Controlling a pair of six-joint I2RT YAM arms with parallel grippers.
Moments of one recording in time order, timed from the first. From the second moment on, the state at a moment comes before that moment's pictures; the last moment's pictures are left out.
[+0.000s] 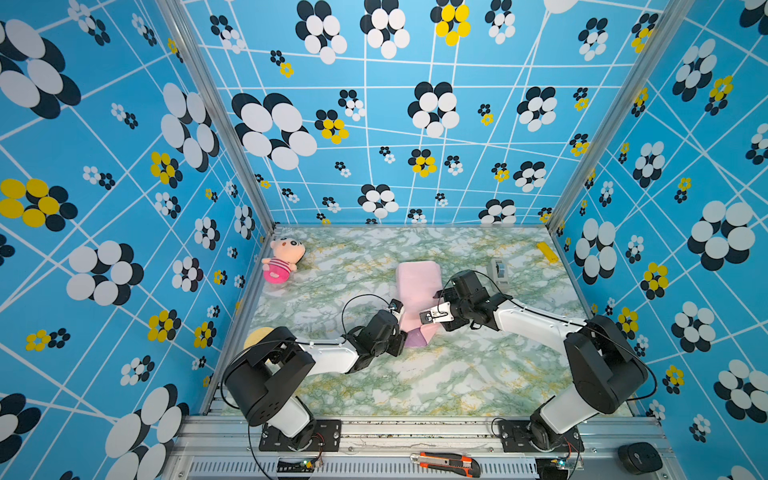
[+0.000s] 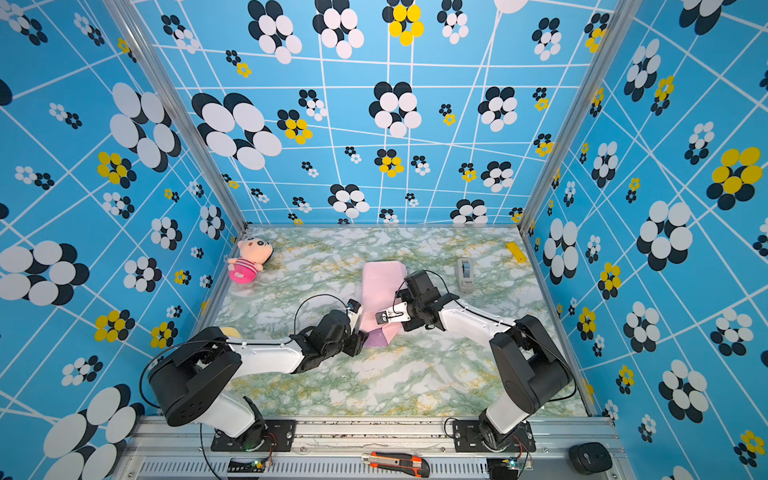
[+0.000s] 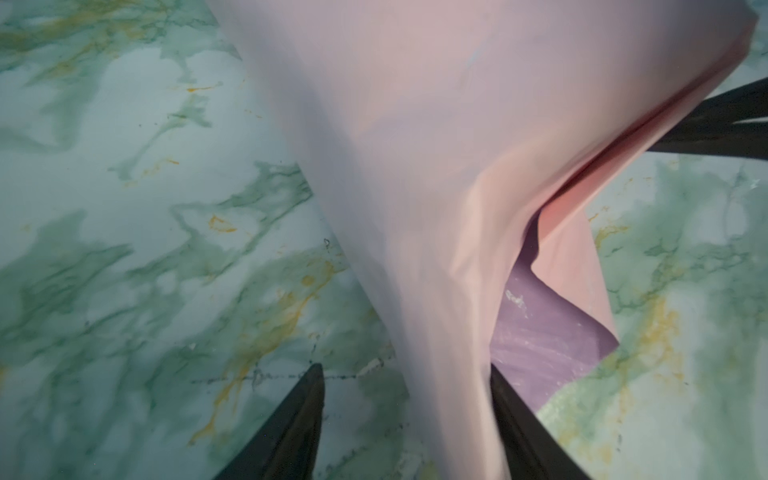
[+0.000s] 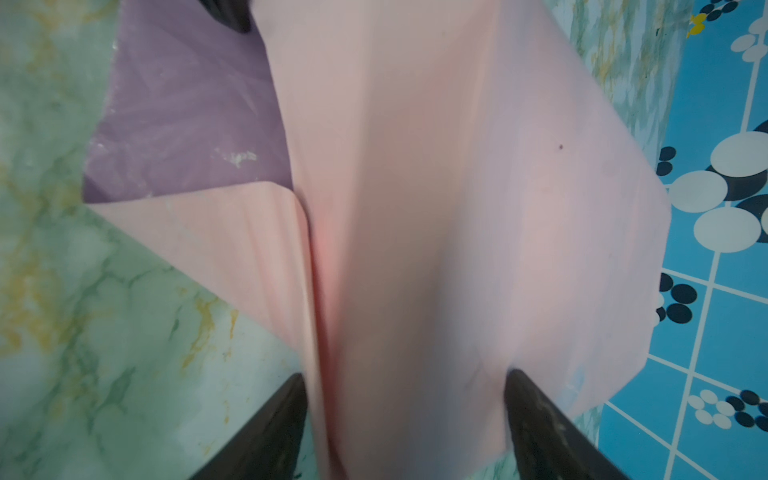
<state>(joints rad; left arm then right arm) -0.79 1.51 0.52 0.27 -0.08 -0.28 0.57 1.61 0.91 -0.21 -0.09 -1.36</state>
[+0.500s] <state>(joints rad) -0.65 1.30 0.38 0.35 0.06 -0.42 0.58 1.61 0.91 -0.21 -0.08 -1.38</state>
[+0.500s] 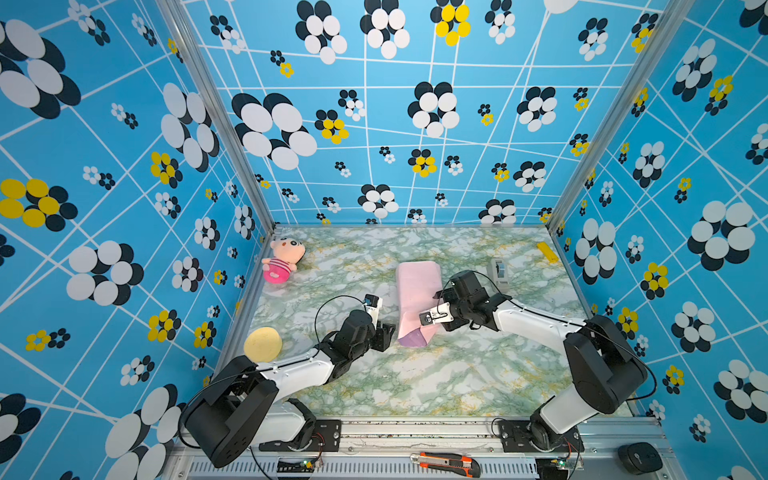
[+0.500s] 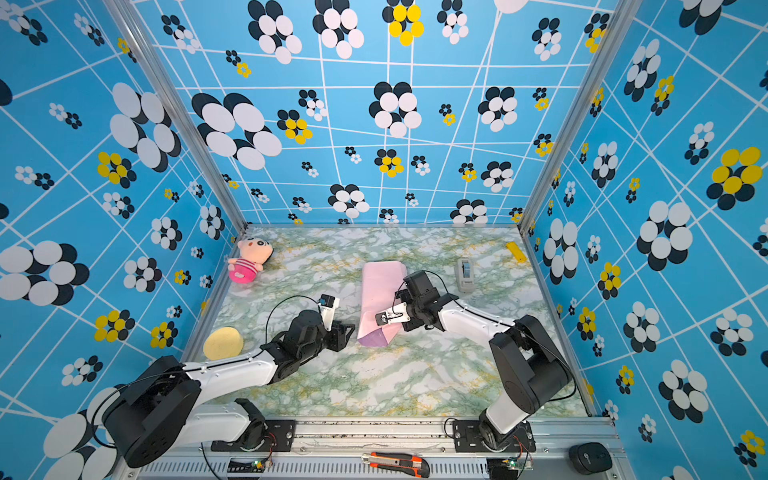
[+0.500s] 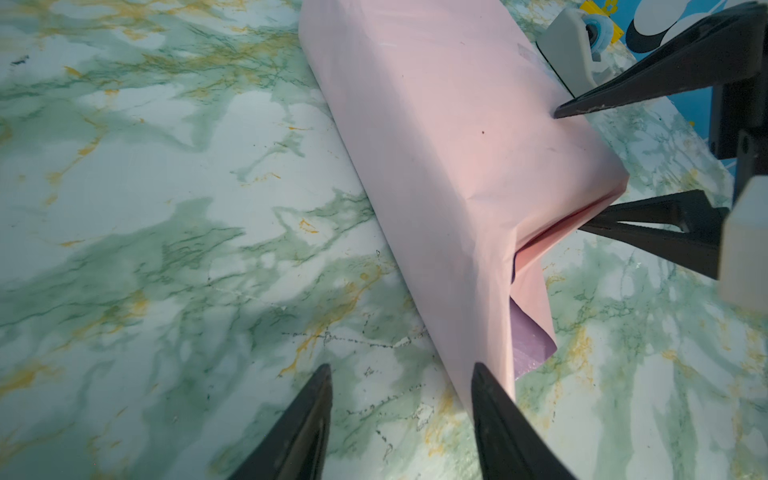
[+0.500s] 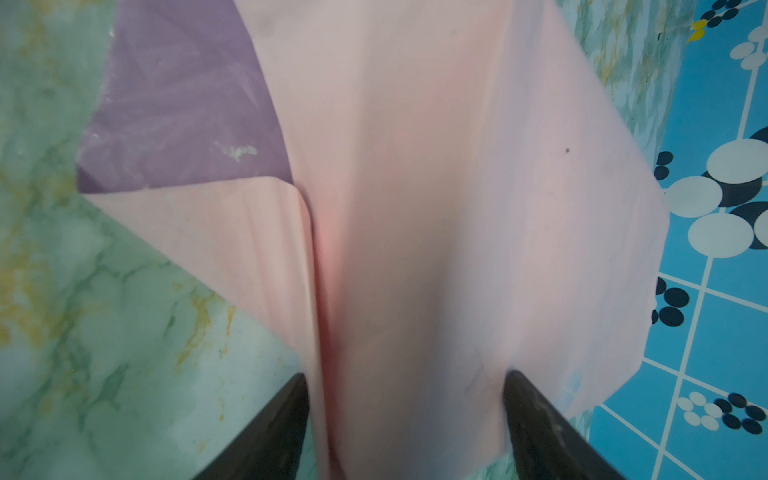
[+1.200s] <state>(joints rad) -0.64 1.56 0.36 0.63 0.22 -0.47 0.58 1.61 0.92 -0.21 -0.08 -1.38</state>
